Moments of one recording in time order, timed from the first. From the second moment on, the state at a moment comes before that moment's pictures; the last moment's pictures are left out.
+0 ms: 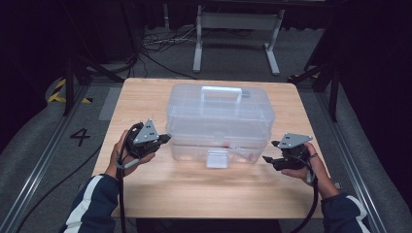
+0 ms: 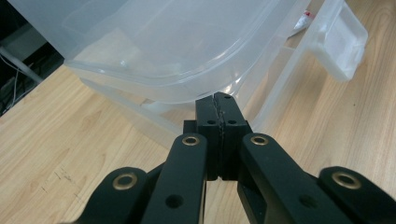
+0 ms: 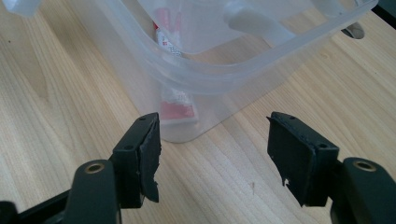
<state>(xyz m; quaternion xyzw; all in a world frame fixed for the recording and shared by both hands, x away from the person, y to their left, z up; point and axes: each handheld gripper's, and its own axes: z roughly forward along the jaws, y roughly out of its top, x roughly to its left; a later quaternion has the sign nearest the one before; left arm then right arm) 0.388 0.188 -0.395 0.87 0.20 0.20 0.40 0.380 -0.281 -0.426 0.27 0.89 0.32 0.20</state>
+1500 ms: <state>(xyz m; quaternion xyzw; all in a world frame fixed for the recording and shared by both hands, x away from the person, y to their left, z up) 0.387 0.192 -0.409 0.88 0.21 0.19 0.38 0.379 -0.273 -0.434 0.26 0.90 0.30 0.19</state>
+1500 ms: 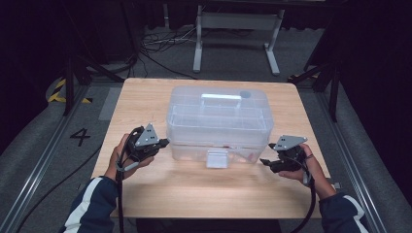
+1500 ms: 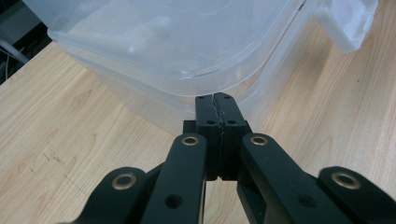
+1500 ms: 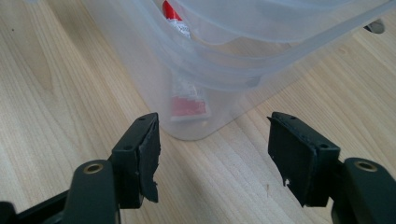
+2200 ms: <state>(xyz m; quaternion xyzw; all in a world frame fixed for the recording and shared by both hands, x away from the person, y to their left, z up) 0.385 0.195 -0.416 0.88 0.23 0.18 0.38 0.379 -0.273 -0.435 0.25 0.90 0.30 0.20</state>
